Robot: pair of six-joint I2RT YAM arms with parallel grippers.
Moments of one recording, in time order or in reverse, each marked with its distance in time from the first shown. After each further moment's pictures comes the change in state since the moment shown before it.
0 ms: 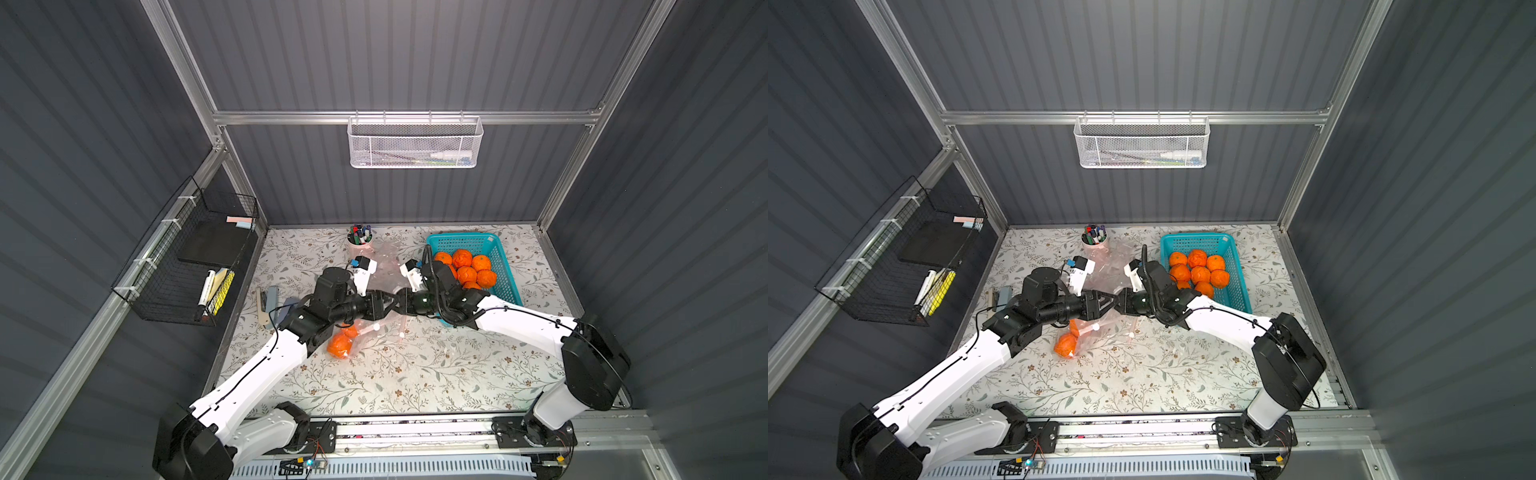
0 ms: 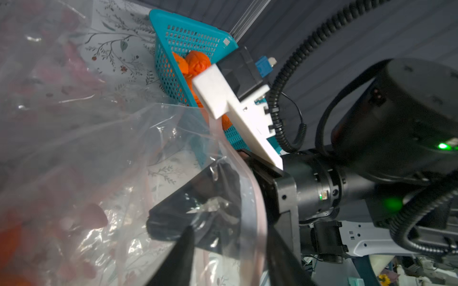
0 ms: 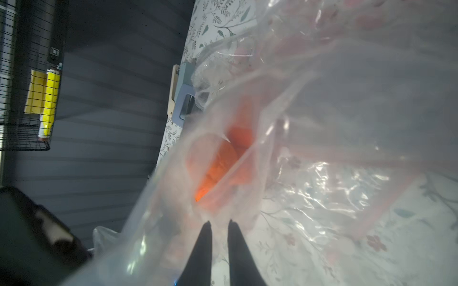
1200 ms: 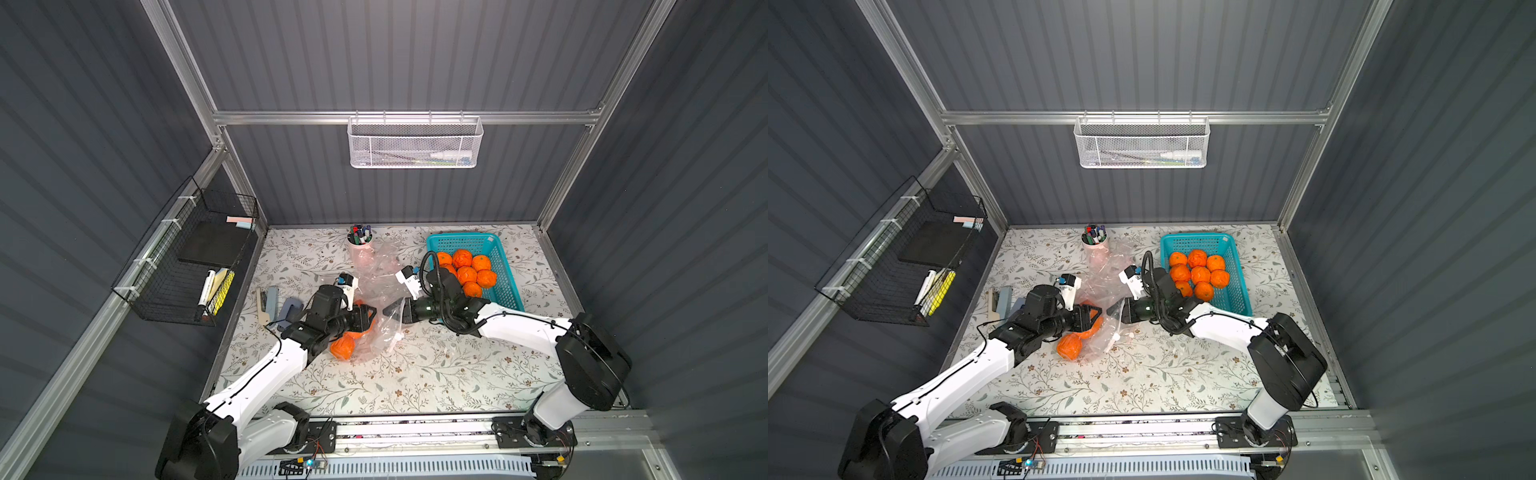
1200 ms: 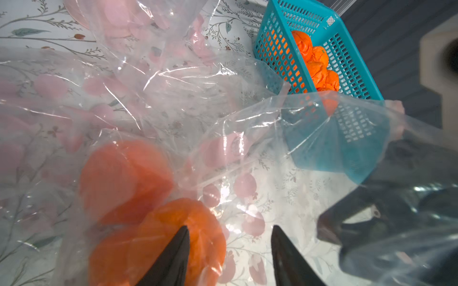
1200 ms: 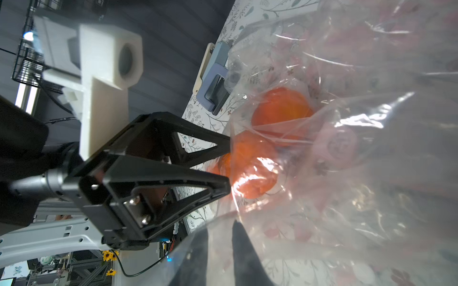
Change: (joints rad) left arm 0.105 -0.007 -0.240 0.074 -0.206 0.125; right arm -0.017 0.008 -0.103 0.208 -0.171 -0.137
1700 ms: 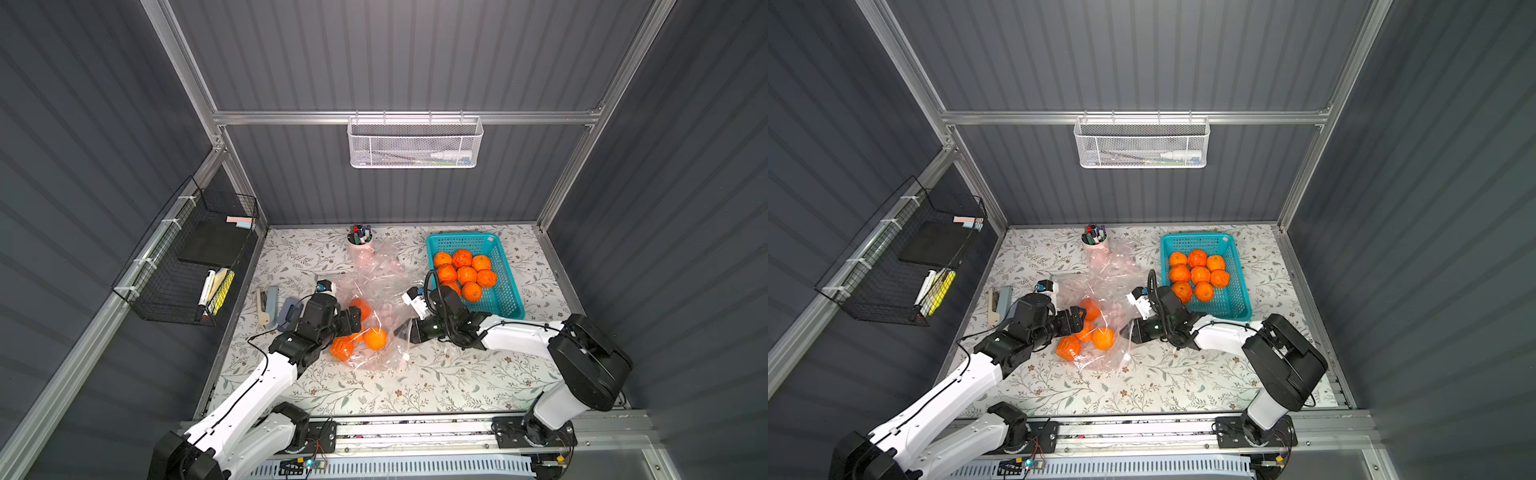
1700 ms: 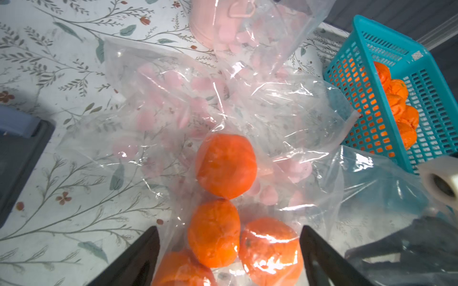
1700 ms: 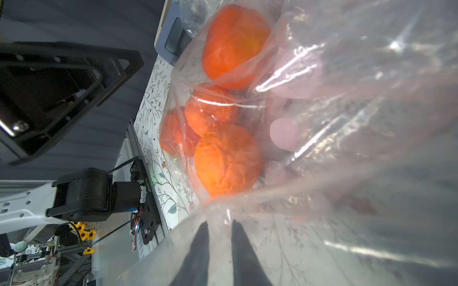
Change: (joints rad) left arm 0.000 -0.152 -0.042 -0.177 -0.323 -0.117; right arm 0.000 -0.026 -0.193 0.023 0.004 -0.095
